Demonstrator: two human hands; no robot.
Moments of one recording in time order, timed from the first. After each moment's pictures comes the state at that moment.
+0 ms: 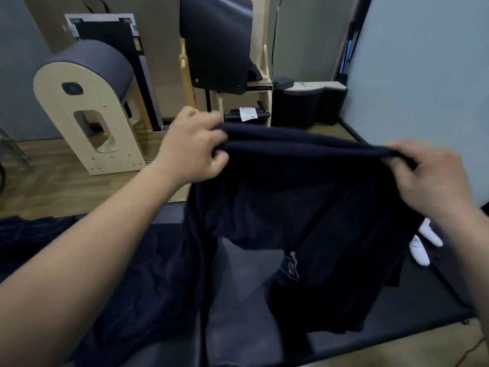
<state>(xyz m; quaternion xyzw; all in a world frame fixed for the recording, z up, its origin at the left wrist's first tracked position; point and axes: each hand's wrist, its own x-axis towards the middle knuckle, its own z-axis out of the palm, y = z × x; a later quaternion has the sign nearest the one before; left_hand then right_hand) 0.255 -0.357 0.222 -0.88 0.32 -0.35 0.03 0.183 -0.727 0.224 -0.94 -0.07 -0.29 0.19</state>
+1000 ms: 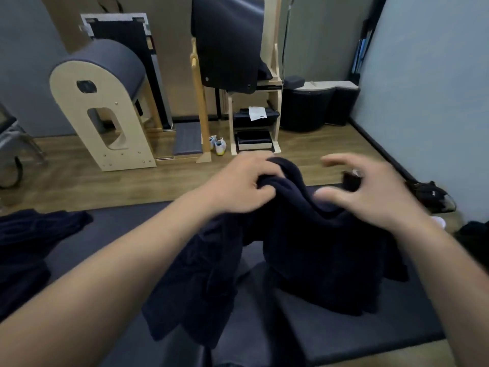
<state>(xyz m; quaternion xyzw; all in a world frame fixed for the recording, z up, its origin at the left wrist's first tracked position) 0.207 -0.416 0.212 -0.87 0.38 -0.09 -0.29 0.176 -0.657 0.224 -0.94 -0.12 -0.08 0.32</state>
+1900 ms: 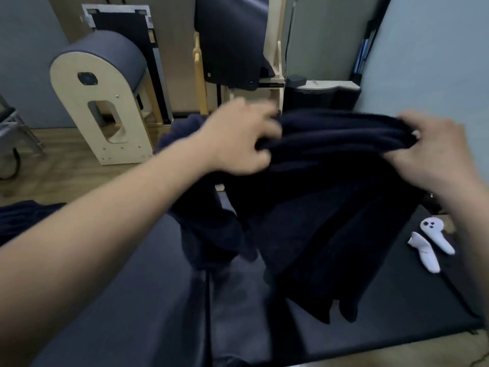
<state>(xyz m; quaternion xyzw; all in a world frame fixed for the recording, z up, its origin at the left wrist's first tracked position) 0.237 -0.389 0.260 -0.88 0.41 -0.24 -0.03 0.201 -0.690 0.259 -0.94 -0.06 -0.25 0.20</state>
